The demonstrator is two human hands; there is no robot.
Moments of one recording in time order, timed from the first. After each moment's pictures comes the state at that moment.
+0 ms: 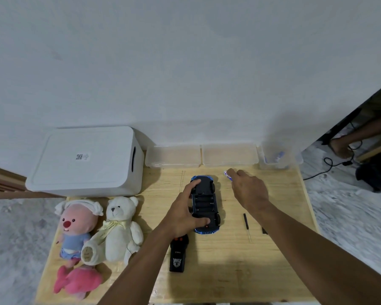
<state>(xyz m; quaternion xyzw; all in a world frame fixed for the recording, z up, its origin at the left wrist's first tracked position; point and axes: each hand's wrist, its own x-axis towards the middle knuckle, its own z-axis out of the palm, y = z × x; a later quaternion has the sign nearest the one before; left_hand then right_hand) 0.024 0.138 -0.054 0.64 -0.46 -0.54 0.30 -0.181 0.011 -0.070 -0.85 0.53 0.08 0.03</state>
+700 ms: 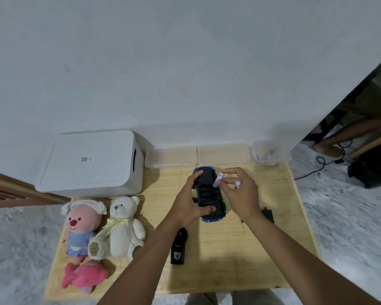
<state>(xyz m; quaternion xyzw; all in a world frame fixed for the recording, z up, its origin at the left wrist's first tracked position) 0.002 0.130 -0.023 0.63 -0.46 -0.52 0.34 -0.164 0.072 0.002 -0.55 0.59 -0.36 0.47</state>
